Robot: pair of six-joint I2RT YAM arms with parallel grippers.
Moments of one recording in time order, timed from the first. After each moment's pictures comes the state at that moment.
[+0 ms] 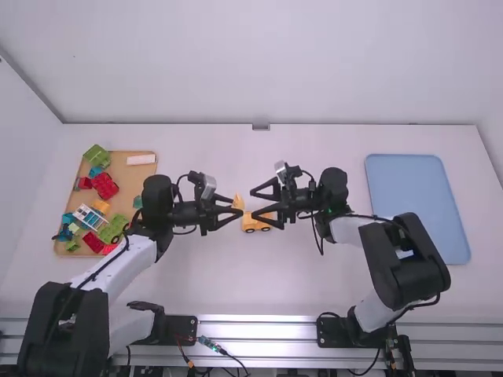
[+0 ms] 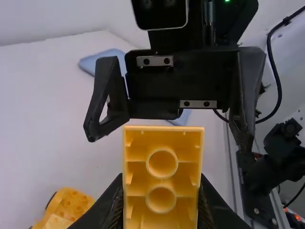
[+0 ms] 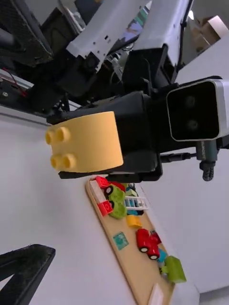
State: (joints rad) left arm -0.12 1.26 0.50 0.41 1.17 -0.06; right arm 0.32 1.72 0.64 1.10 -1.36 0.53
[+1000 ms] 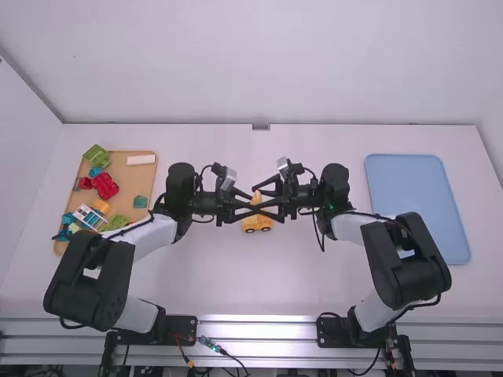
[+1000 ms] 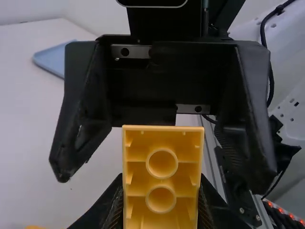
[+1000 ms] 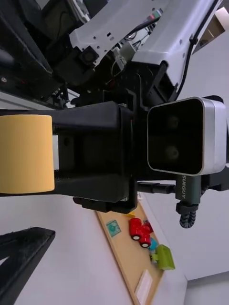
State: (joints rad) left arm -0.22 1.54 0.63 0.57 1.25 -0.14; right arm 0.31 1.72 0.66 1.05 -1.35 0.46
